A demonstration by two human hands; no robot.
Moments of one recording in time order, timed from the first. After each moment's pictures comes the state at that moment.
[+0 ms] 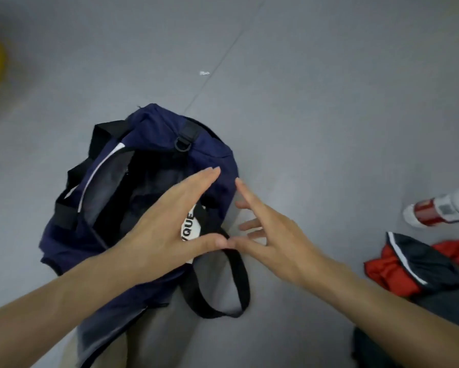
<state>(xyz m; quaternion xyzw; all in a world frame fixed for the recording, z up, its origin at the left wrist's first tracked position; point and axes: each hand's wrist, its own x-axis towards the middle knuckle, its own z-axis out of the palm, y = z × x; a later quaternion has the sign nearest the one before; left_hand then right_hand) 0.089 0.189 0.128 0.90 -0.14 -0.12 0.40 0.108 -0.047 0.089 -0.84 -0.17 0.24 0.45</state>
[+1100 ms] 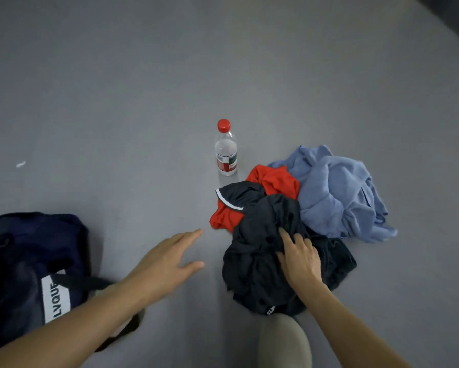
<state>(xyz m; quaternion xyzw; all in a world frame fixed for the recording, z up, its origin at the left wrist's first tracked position) 0.035 -0.098 0.128 0.88 -0.33 -0.30 0.15 -0.121 -0.365 0.036 -0.94 0.30 0.15 0.07</state>
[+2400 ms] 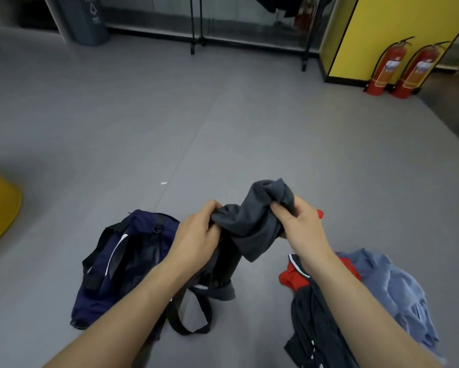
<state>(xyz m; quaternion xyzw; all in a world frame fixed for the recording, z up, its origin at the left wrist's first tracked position) 0.039 0.062 0.369 0.90 -0.10 -0.02 0.42 0.014 -0.143 0.408 -0.74 0.12 -0.06 0.66</state>
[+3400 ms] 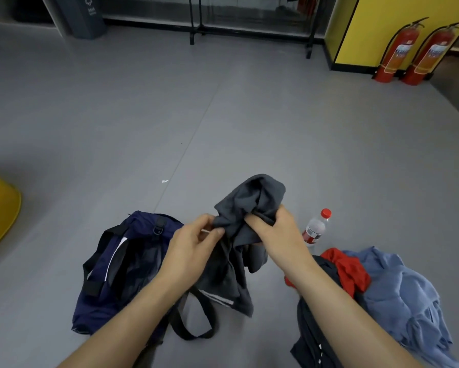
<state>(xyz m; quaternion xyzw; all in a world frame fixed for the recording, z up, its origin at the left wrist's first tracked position) 0.042 0.067 0.361 0.83 -0.07 -0.07 0.56 0.034 -0.118 0.388 -0.77 0.11 0.01 0.62</state>
